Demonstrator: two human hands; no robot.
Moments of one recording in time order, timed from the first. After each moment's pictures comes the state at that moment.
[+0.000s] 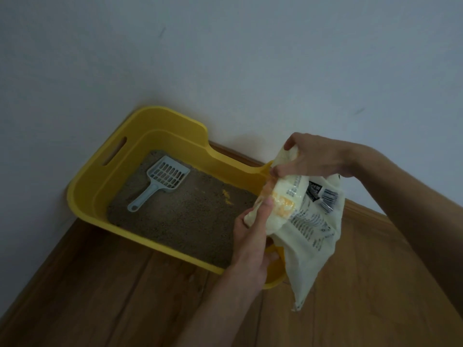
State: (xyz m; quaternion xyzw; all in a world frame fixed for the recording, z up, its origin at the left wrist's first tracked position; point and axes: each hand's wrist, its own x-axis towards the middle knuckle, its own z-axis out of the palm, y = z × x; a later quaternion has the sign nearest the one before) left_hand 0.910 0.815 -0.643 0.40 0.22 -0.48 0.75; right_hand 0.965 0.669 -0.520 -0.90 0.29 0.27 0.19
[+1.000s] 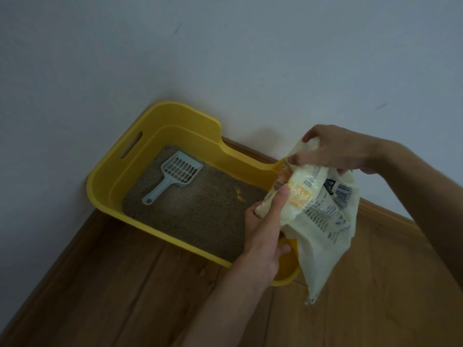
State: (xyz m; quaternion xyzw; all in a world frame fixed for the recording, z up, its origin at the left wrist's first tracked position) left_hand 0.917 0.812 -0.634 0.41 0.23 -0.48 0.74; right_hand 0.964 0.657 -0.527 -0.89 0.31 0.22 0.23
